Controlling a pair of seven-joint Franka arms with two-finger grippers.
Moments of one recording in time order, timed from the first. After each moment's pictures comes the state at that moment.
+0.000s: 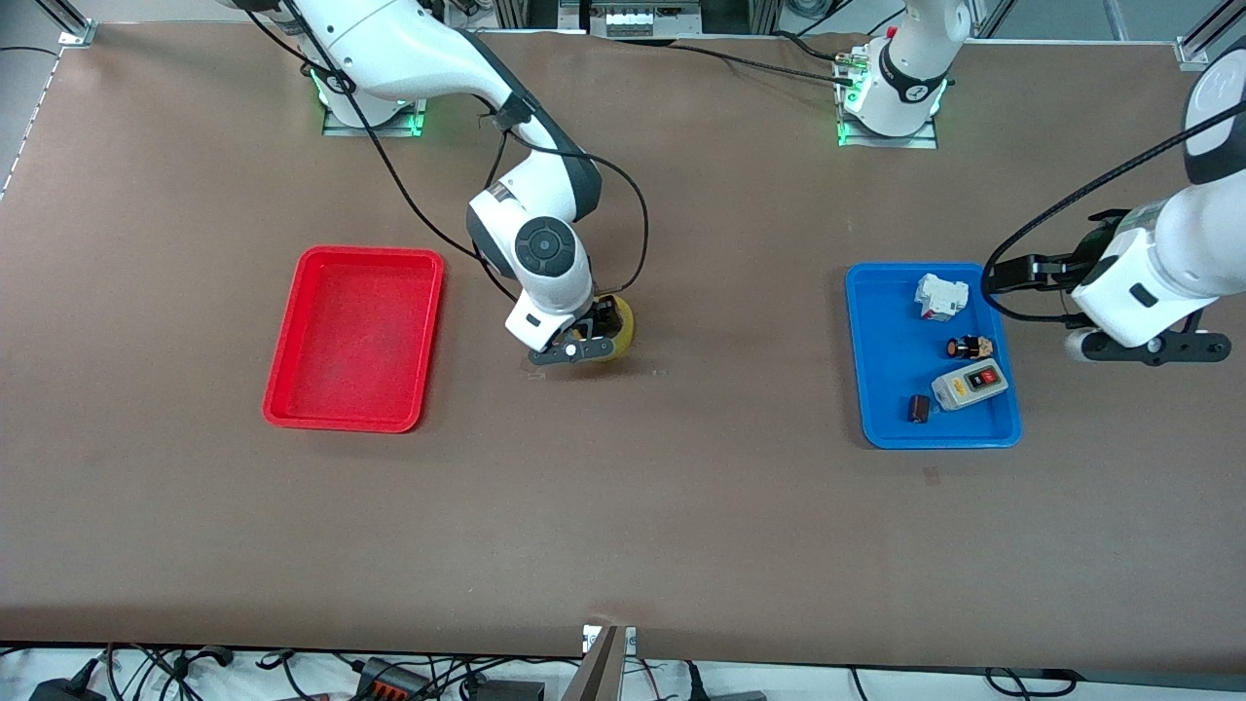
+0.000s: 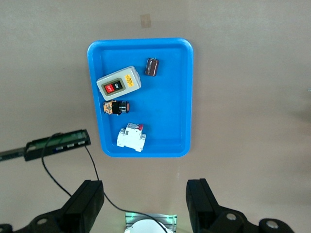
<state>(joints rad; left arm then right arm) 0.18 0.31 -0.33 -1.28 0.09 1.31 -0.15 0.63 0.69 0.08 -1.64 -0.02 2.28 0.55</state>
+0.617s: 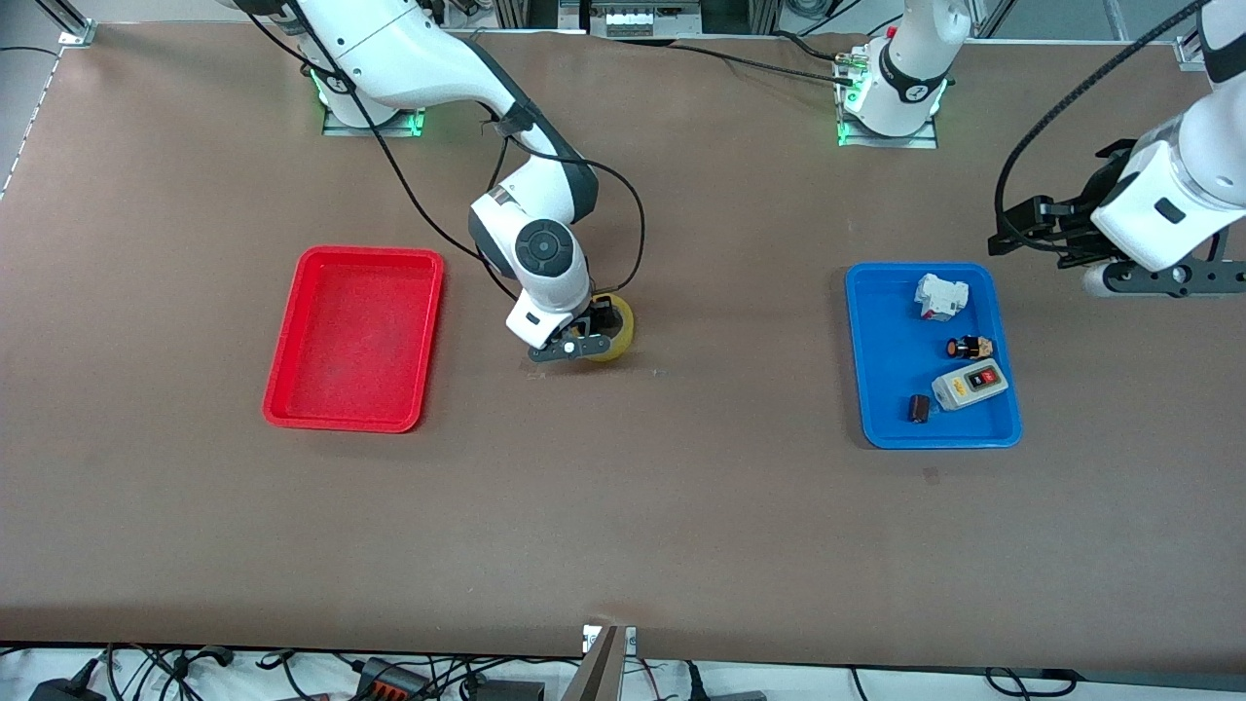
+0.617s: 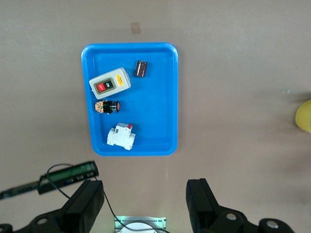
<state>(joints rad) -0.07 0.12 -0.04 -1.44 -0.02 1.39 -0.13 0.64 0.70 0.08 -1.69 -0.02 2.33 0.55</state>
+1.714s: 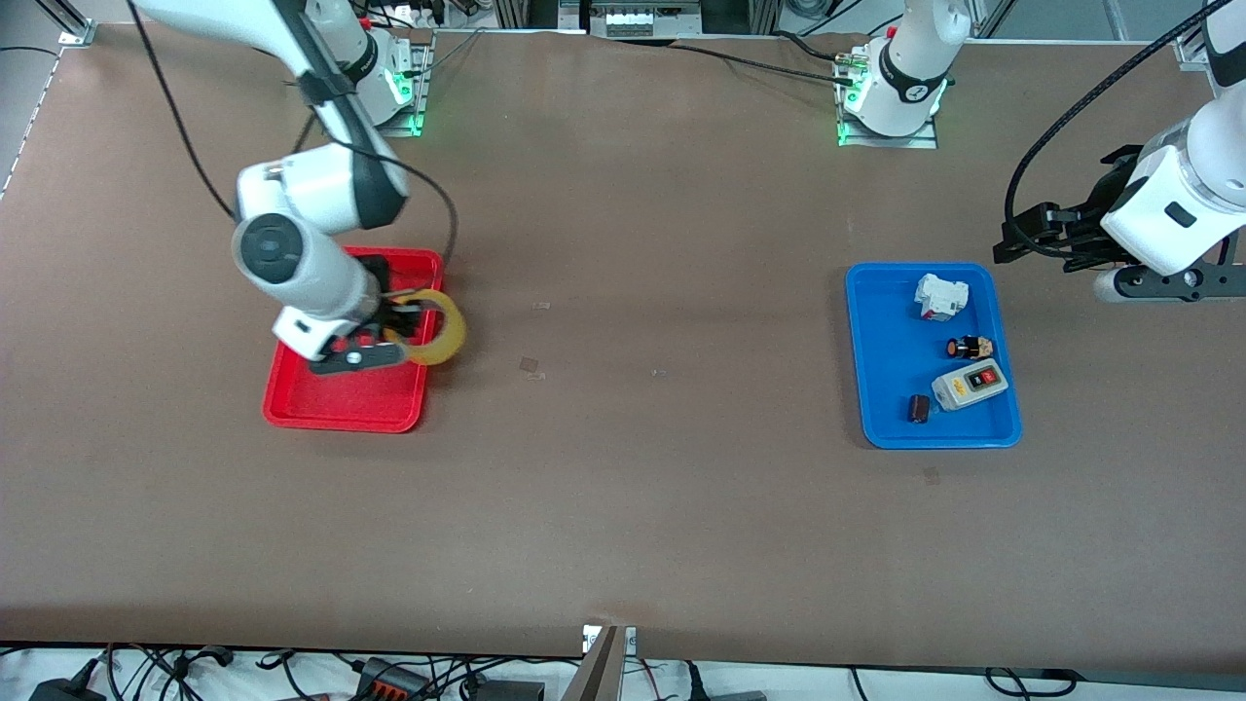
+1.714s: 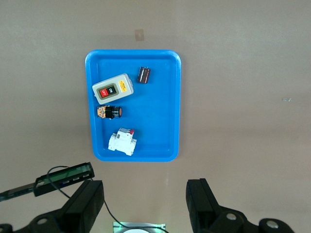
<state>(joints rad) -0.07 0.13 -0.02 -1.44 -0.02 1.41 -0.13 0.18 0.26 0.06 -2.08 -0.02 2.24 0.07</state>
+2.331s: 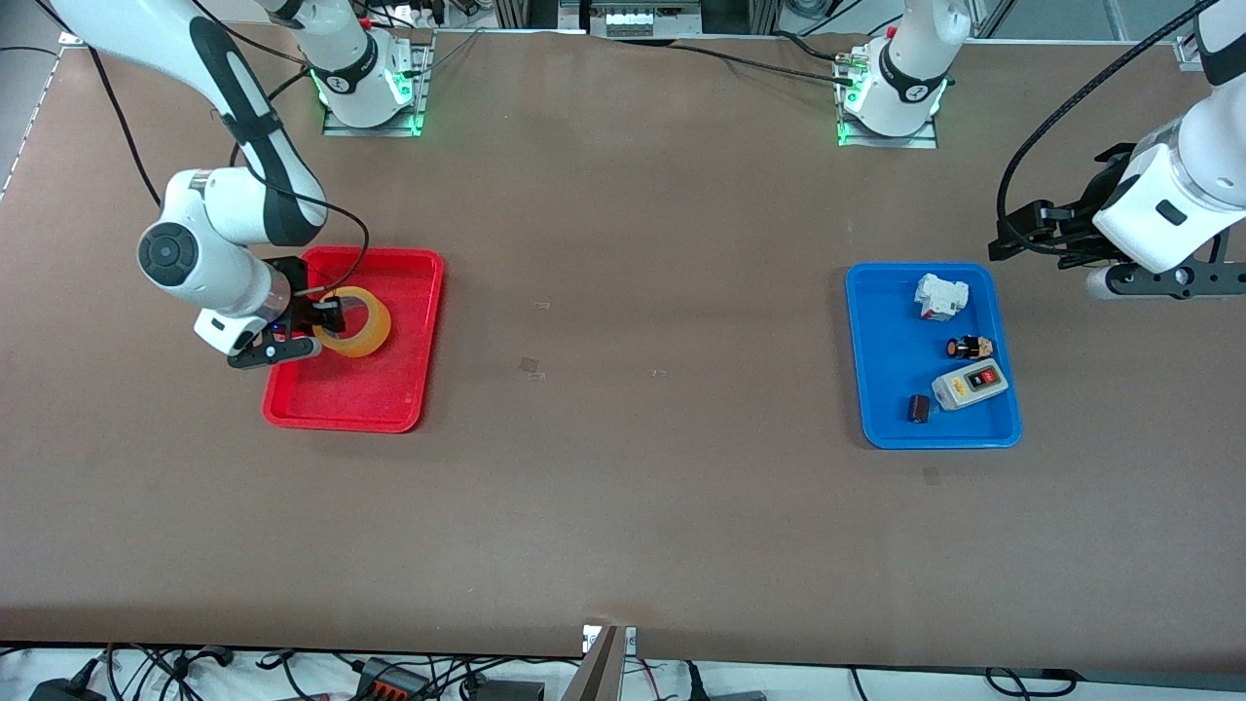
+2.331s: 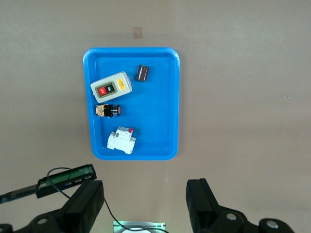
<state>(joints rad) -0.07 0.12 -0.03 -1.46 -0.02 1.42 -0.13 -0.02 0.32 0.06 -2.24 -0.02 2.47 -0.15</state>
